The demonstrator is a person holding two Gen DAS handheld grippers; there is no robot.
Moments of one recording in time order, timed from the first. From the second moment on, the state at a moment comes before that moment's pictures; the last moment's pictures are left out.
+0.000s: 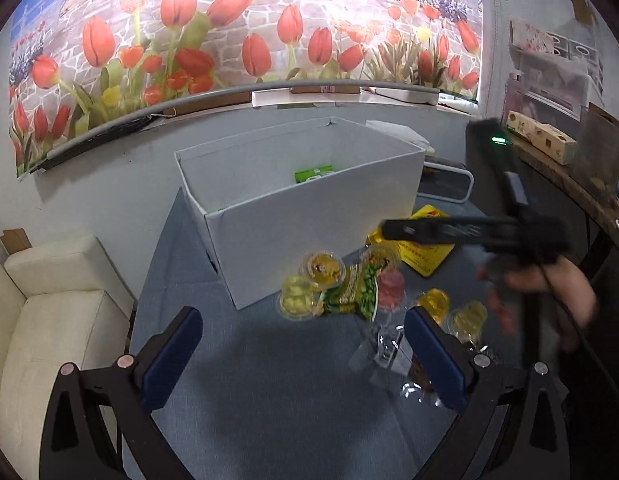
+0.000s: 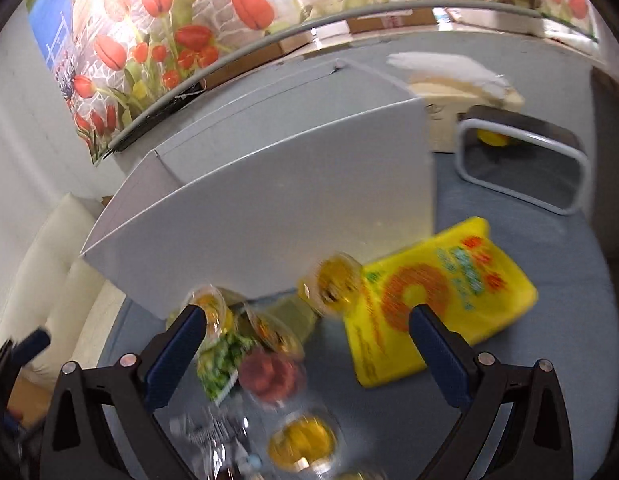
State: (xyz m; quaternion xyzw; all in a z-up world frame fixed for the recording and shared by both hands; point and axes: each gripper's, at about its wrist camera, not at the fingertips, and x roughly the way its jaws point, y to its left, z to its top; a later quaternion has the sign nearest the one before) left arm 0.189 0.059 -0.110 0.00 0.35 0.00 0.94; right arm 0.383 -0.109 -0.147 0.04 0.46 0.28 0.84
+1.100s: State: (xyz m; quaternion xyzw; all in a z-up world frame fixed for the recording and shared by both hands) left arm 0.248 0.081 -0.153 -0.08 0.40 0.02 0.92; right arm 0.360 -0.130 -0.132 0.01 0.44 0.31 0.84
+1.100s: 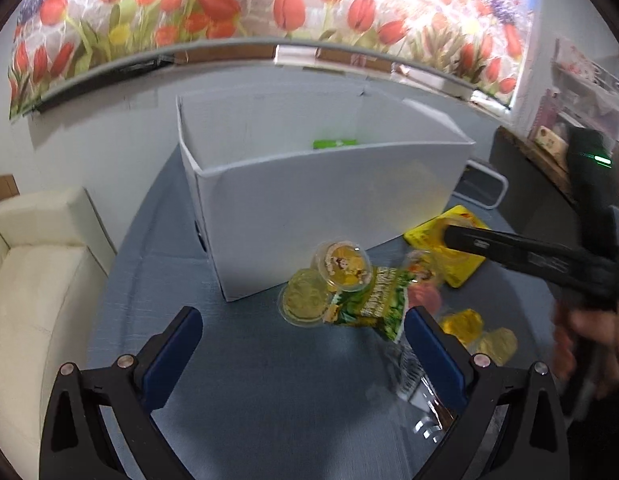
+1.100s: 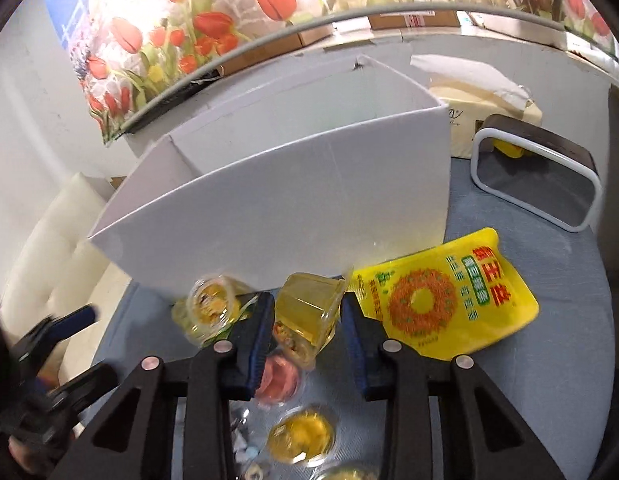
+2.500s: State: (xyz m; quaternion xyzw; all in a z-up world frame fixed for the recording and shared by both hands) left arm 0.221 0.083 -0.093 -0.10 0.34 -0.04 0.94; right arm 0.277 -0.128 -0.073 0.04 0.37 0.37 0.85
